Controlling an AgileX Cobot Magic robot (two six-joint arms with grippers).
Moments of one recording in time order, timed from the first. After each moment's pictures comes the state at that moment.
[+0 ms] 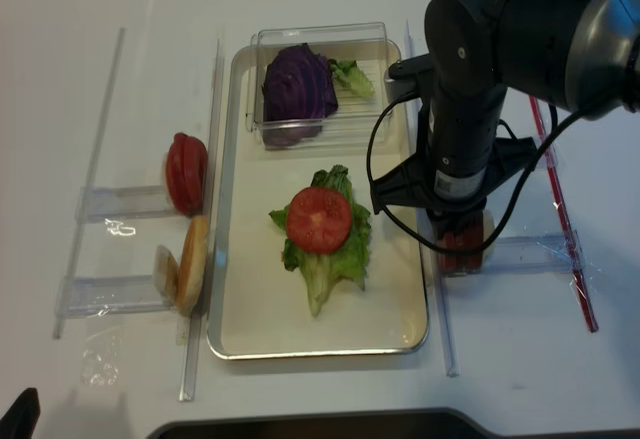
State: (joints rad) left arm 0.00 -0.02 -0.49 0.02 1.18 0.00; right arm 0.60 1.71 -1.23 0.00 1.18 0.42
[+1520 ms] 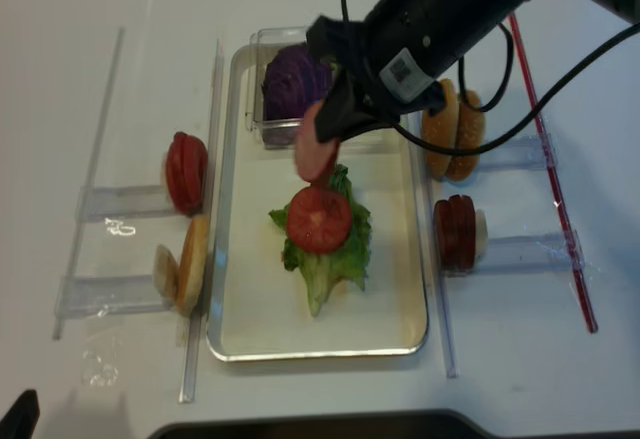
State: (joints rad) left arm 0.00 -0.02 -0.49 0.02 1.18 0.00; right arm 0.44 1.69 -1.36 0.90 1.06 -0.19
